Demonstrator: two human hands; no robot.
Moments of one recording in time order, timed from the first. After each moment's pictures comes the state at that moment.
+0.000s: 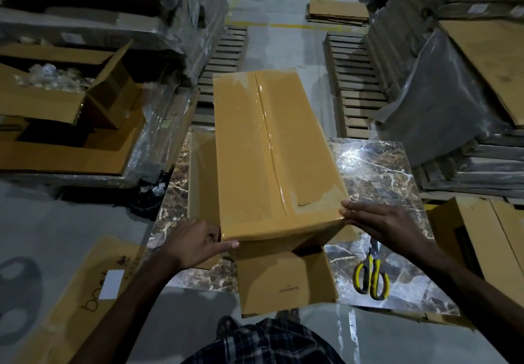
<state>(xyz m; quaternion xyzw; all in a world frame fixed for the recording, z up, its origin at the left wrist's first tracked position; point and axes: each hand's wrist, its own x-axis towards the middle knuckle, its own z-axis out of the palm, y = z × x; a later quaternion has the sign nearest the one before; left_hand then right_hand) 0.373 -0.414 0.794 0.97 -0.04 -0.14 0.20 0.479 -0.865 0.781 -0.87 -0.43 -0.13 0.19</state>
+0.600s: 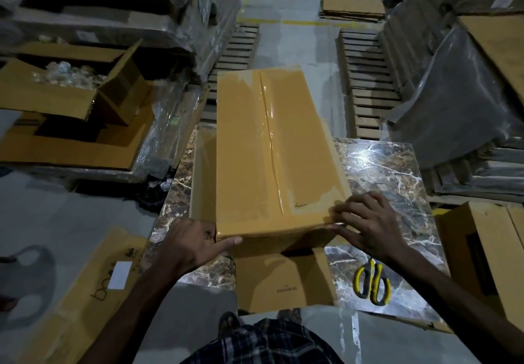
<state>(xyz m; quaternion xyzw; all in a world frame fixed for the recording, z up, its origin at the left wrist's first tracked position) 0.364 -0.432 0.789 0.99 0.01 -0.01 0.13 0.479 -0.832 0.776 -0.85 -0.43 -0.26 0.14</state>
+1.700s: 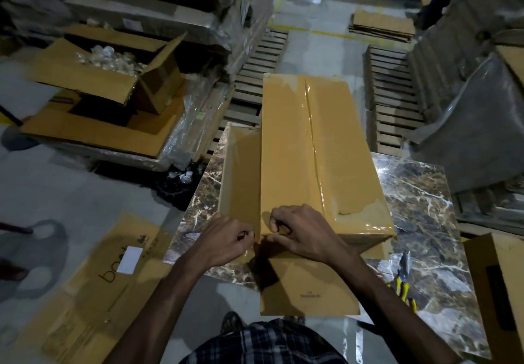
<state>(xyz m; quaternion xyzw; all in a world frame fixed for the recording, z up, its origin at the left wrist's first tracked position) 0.349 -0.400 0.784 0.95 -0.02 -0.10 0.30 0.439 -0.623 0.810 -0.85 -0.47 0.10 0.21</state>
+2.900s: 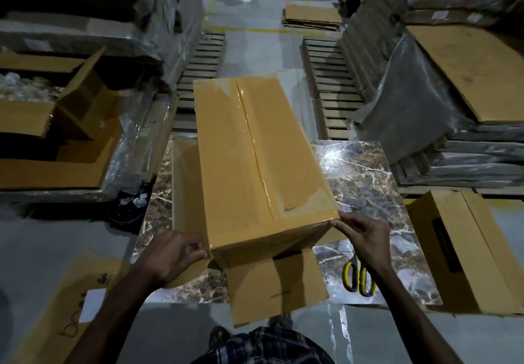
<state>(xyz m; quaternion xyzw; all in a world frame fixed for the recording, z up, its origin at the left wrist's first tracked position) 0.371 -0.379 0.775 0.96 -0.13 -0.05 0.25 0.427 -0.821 0.766 -0.87 0.00 -0.08 0.49</state>
